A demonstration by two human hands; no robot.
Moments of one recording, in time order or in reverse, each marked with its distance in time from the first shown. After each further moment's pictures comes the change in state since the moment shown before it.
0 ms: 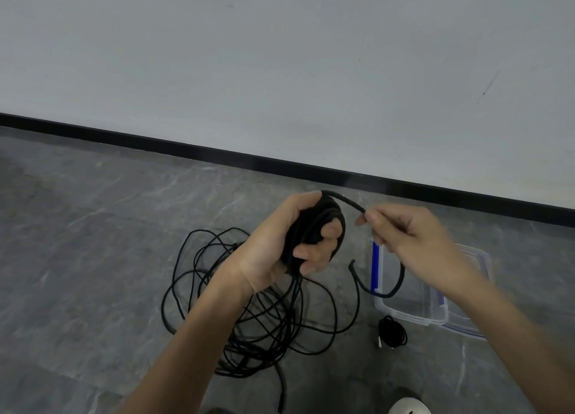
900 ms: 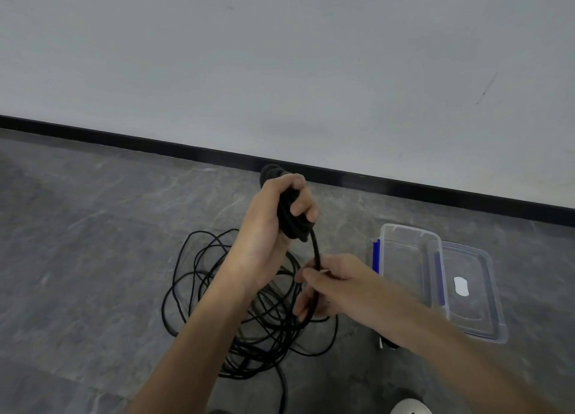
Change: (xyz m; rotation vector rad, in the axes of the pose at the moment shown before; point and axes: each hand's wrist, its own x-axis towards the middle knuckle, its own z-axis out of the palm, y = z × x) left_hand 0.002 0.002 0.001 -0.034 0.454 0.391; right_hand -0.022 -0.039 0.058 0.360 -0.479 0.387
